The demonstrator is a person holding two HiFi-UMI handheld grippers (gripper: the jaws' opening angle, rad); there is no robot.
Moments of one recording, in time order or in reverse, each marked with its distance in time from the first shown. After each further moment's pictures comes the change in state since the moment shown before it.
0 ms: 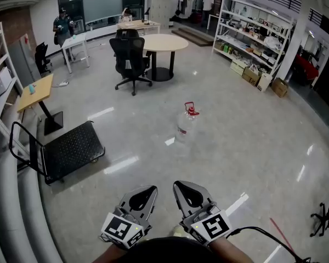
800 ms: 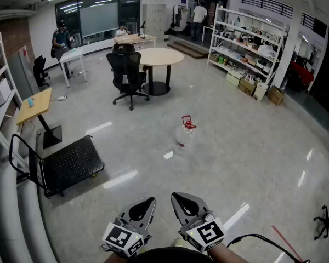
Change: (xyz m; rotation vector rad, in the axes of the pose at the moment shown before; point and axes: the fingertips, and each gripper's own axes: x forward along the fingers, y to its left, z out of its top) left arm -0.002 -0.001 0.001 -0.012 0.015 0.011; right arm -0.002 -0.002 -0.021 0.015 0.126 -0.017
